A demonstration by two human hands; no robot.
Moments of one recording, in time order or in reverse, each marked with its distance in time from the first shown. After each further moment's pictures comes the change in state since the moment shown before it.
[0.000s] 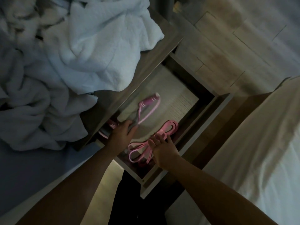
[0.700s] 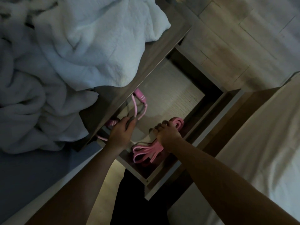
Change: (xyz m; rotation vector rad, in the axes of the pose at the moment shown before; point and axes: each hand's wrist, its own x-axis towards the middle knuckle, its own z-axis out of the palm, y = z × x) left_hand 0.004 0.008 -0.008 -0.179 0.037 -0.218; right_hand 0.044 0.020 -0.018 -0.242 0.071 0.037
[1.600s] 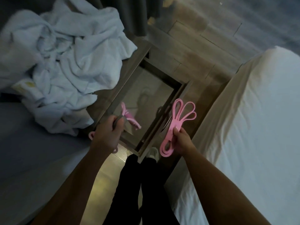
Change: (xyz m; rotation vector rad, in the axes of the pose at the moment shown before) left_hand -0.167 0.152 -0.083 0.042 -0.022 0.046; right_hand -0.192 -0.013 0.034 2.647 0.469 0.685
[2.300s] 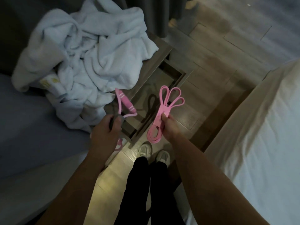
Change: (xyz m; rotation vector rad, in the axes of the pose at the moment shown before) left_hand -0.003 -0.014 -0.030 -0.024 0.264 -0.063; right_hand 0.050 0.007 0.122 -0.054 -0.160 -0.035
